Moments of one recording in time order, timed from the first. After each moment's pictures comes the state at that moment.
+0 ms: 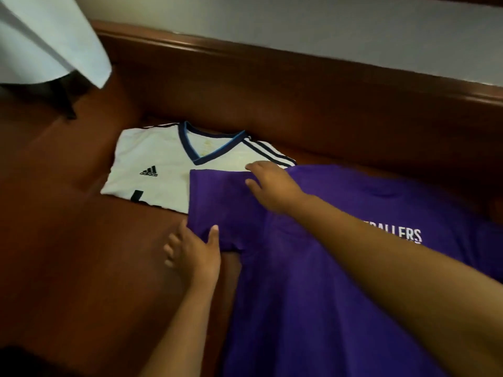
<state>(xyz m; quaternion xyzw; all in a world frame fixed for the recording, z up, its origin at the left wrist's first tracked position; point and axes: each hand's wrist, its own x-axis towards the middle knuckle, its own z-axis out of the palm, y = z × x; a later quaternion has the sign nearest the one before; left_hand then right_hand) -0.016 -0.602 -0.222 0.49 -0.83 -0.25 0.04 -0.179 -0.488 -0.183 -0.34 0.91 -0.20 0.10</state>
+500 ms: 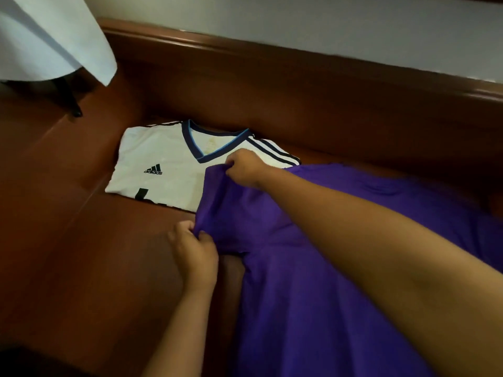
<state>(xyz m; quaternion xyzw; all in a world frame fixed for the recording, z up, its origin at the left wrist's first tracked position) -0.005 -0.614 -0.209 0.44 -0.79 -0.40 0.15 -0.195 -0.563 -0.166 -0.25 0.91 -0.24 0.23</state>
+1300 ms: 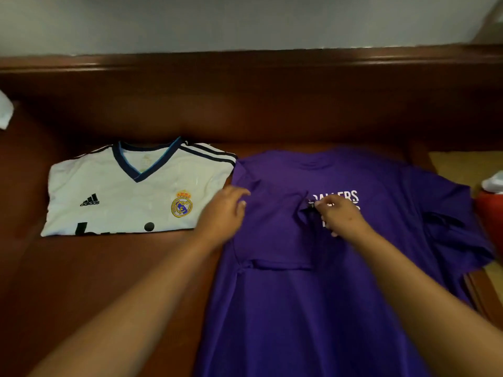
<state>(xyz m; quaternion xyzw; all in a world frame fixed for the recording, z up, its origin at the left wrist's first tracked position) -0.105 -0.529 -0.209 -0.11 -0.95 -0.29 -0.02 -0.105 -0.267 -0.210 0.19 0.85 -0.45 0.18</state>
